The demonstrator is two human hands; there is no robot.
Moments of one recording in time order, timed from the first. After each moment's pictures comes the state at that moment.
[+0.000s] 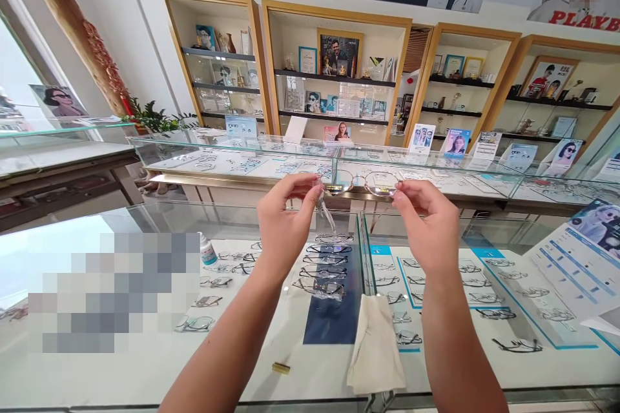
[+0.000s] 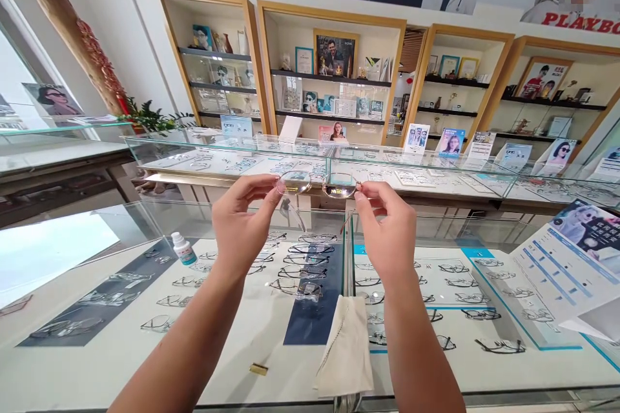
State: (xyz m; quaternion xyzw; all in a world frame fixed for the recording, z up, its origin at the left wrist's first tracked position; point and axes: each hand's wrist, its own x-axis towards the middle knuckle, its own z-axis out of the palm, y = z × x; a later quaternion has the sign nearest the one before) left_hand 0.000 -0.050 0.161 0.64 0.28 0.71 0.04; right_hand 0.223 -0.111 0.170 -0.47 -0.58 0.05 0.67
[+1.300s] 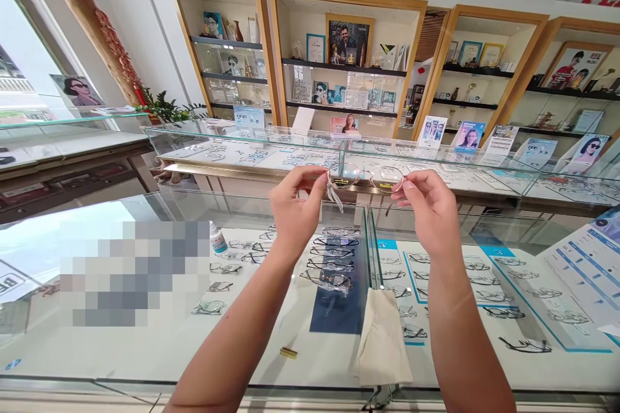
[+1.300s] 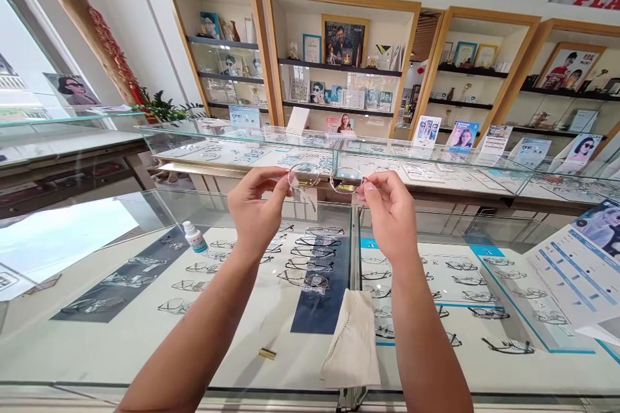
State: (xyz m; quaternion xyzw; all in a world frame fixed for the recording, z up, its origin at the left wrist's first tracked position) left_hand 0.001 -0.023 0.148 0.62 0.29 0.73 0.06; right_hand 0.224 -0.088 0.168 -0.40 -0.60 0.19 0.67
